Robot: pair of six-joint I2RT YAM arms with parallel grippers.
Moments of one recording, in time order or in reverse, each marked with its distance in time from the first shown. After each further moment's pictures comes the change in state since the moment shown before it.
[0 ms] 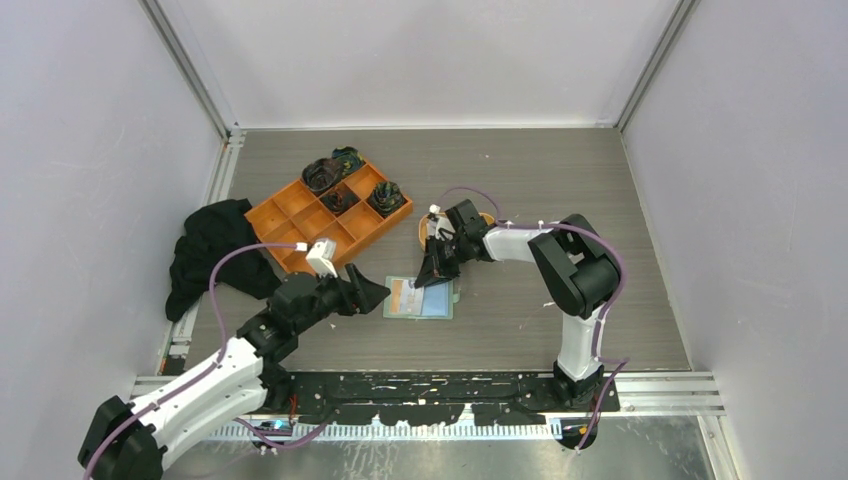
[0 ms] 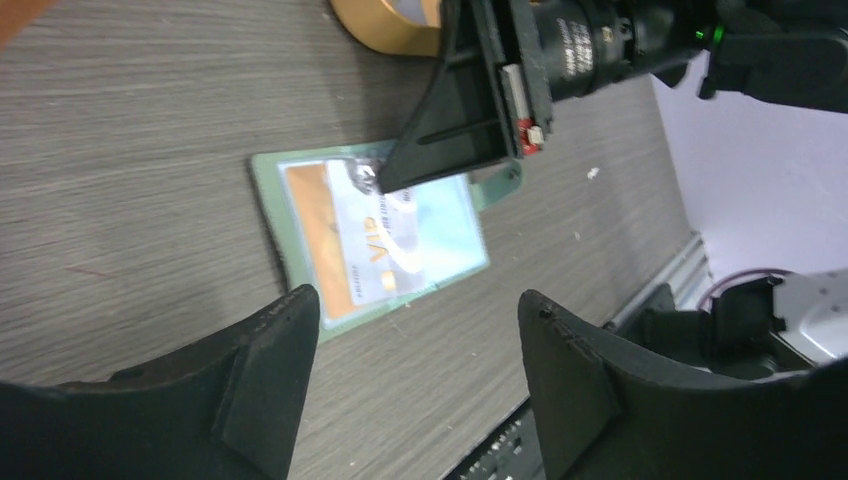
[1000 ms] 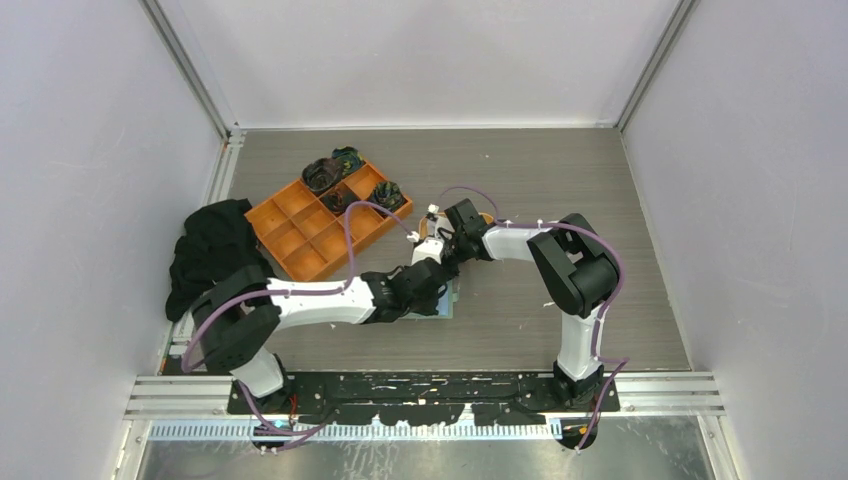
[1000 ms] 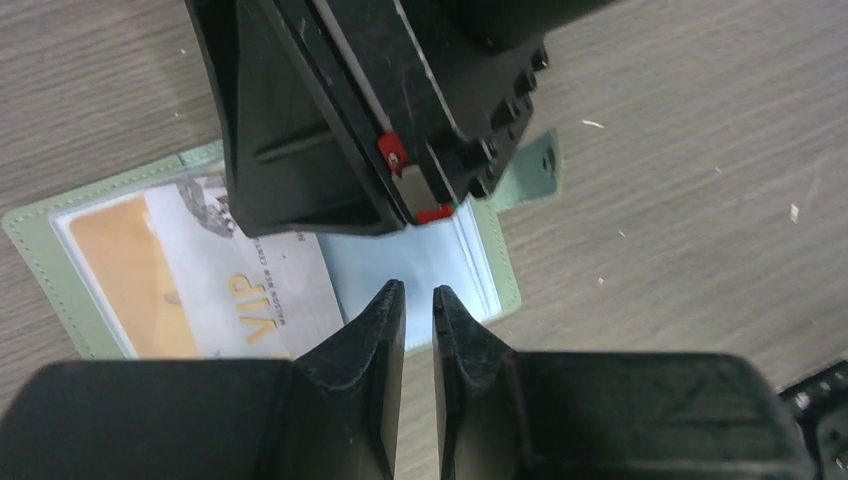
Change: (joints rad) left arm -0.438 0.912 0.636 -0.241 -0.367 0.038; right arm -0.001 0.010 0.013 -0.008 -0.011 -0.018
